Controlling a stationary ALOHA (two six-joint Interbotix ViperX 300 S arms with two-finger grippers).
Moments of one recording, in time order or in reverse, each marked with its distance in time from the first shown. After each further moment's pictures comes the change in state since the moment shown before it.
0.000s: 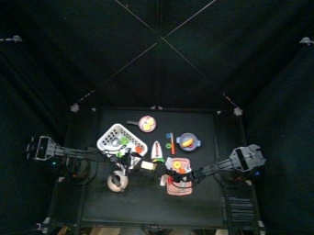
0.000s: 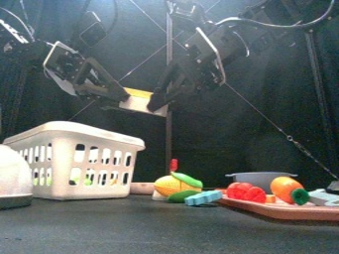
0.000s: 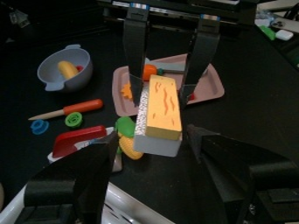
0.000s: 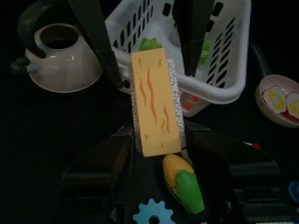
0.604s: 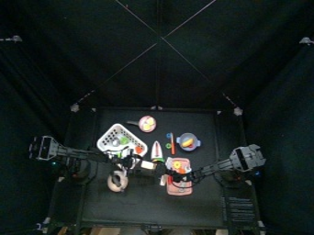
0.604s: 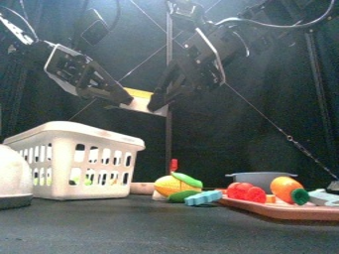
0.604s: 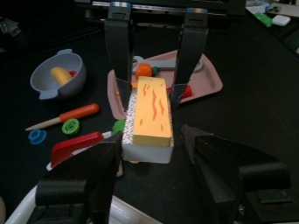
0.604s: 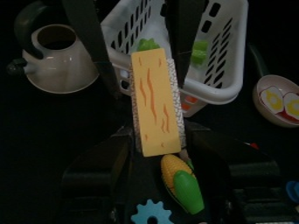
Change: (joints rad) left arm 0.000 0.025 -0.021 0.086 0.000 0.000; right arm -0.002 0.000 0.000 -0.002 0.009 0.000
